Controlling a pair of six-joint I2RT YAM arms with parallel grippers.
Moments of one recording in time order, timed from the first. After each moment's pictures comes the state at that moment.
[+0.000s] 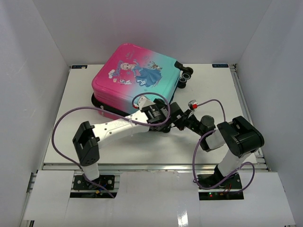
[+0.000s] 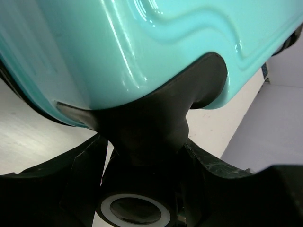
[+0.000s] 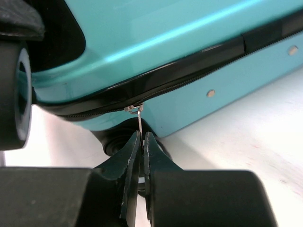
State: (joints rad) left arm -1.09 1.81 1.62 -0.92 -0.78 -1.91; right arm 0.39 1.69 0.28 1.39 -0.52 0.33
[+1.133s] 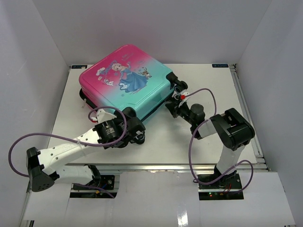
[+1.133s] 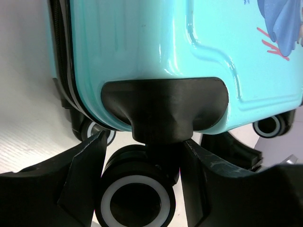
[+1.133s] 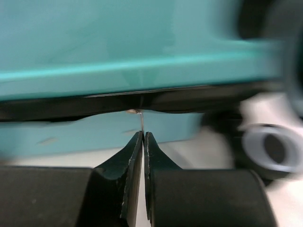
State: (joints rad) left arm -1.07 1.16 1.11 -1.12 -0.88 -1.94; right arm 0.46 1.81 0.56 1.23 -0.33 0.08
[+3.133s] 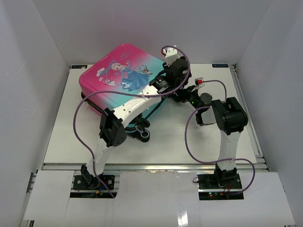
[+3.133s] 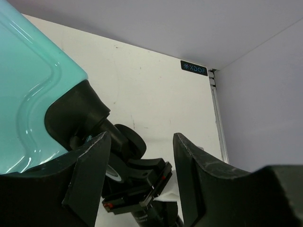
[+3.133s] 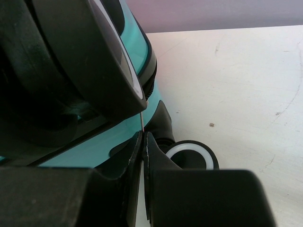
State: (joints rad) left arm -0.87 2.24 2.29 -0.39 -0.61 -0.72; right arm 0.23 2.09 0.83 1.35 -0.42 0.41
